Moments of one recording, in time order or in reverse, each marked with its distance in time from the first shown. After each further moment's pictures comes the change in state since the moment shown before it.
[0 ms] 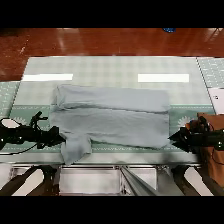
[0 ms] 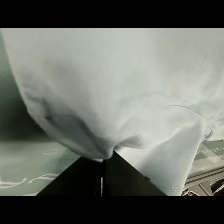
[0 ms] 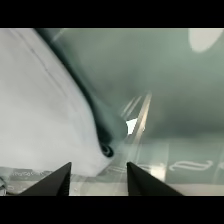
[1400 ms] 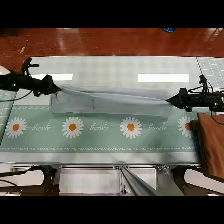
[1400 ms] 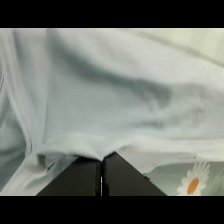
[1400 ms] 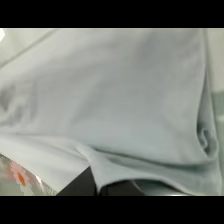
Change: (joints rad) left arm -0.133 -0.457 0.856 -0.142 0.040 -0.015; right arm 0.236 -0.386 0.504 0.367 -0.179 -0.154
